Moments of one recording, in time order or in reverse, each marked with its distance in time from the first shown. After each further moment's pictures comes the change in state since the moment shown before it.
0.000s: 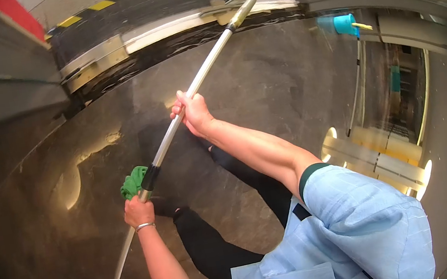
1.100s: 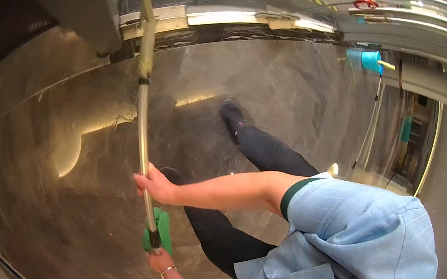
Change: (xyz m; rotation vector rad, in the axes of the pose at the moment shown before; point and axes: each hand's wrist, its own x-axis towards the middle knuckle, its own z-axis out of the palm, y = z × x) left_hand -0.259 -0.236 0.119 -0.362 0.117 -0.597; right_hand -0.209 0.255 0.102 -0.504 -0.440 0.309
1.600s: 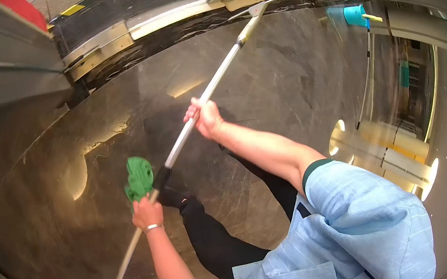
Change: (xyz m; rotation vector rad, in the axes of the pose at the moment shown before) left_hand 0.069 0.322 0.017 0.502 -0.144 0.592; right_hand 0.053 -0.109 -0.306 0.671 0.430 -0.238
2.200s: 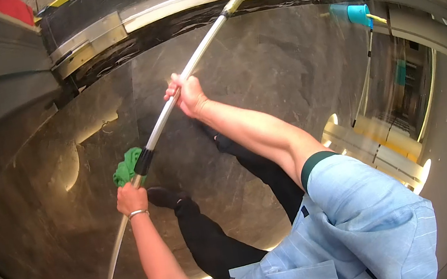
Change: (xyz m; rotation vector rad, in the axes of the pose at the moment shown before) left_hand 0.079 0.025 -0.001 0.000 -0.073 -0.068; right_hand 0.073 -0.016 0.044 -0.062 -0.076 -0.016
